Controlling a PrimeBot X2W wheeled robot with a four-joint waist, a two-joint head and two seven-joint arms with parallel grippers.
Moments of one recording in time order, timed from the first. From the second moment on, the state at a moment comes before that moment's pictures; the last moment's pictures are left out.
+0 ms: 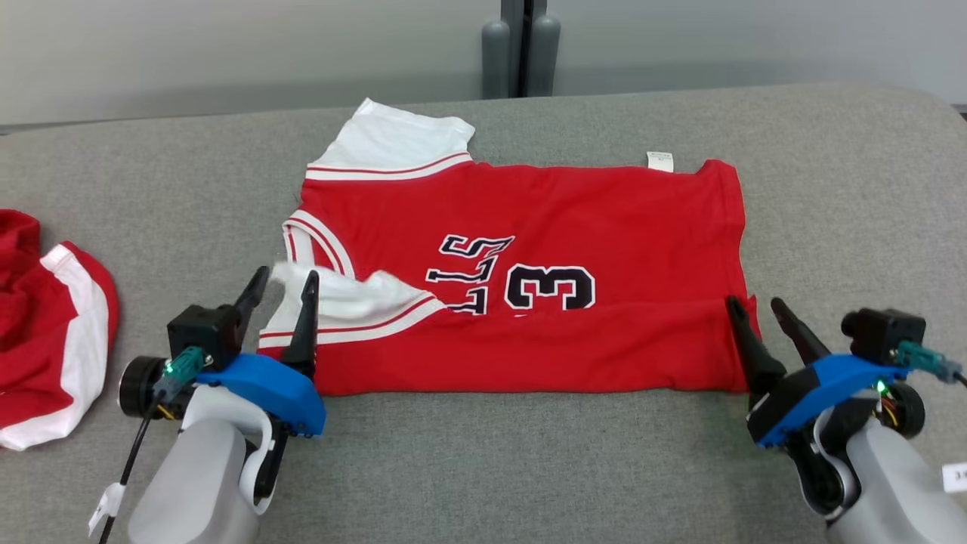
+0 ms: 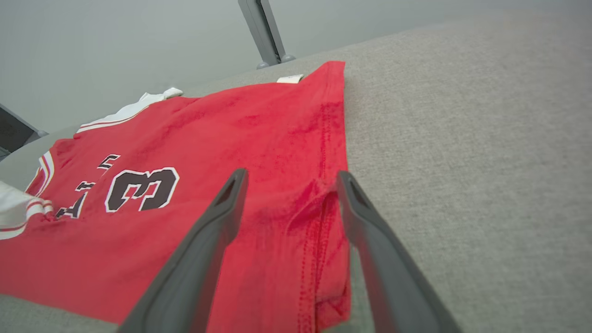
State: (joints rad) left arm -0.46 0.20 -0.30 0.67 -0.36 -0.12 -0.23; right arm -0.40 -0.22 0.17 0.60 0.56 0.13 -0.09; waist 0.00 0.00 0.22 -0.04
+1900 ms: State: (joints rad) left arm 0.20 0.14 -0.24 0.32 -0.40 0.02 -0.22; right arm 0.14 -0.23 0.10 0.35 0.51 0.13 -0.02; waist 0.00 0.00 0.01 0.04
